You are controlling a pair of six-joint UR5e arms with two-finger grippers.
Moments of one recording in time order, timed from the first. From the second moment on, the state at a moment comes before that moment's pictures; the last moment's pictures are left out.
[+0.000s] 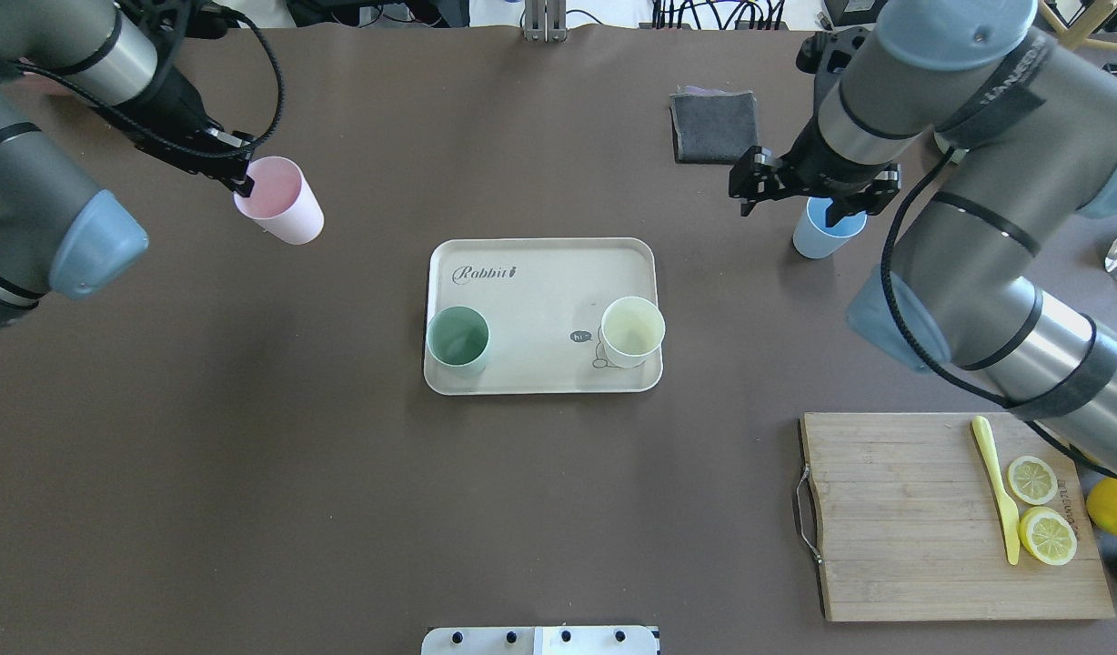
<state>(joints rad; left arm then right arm) -0.99 -2.10 -1.71 -1.57 -2.27 -0.66 0.90 -1.07 1.85 -1.71 2.07 1.00</state>
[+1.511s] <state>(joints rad) -0.68 -2.28 -1.52 -1.78 -1.96 -1.07 1.11 -1.11 1.43 -1.40 2.19 0.63</state>
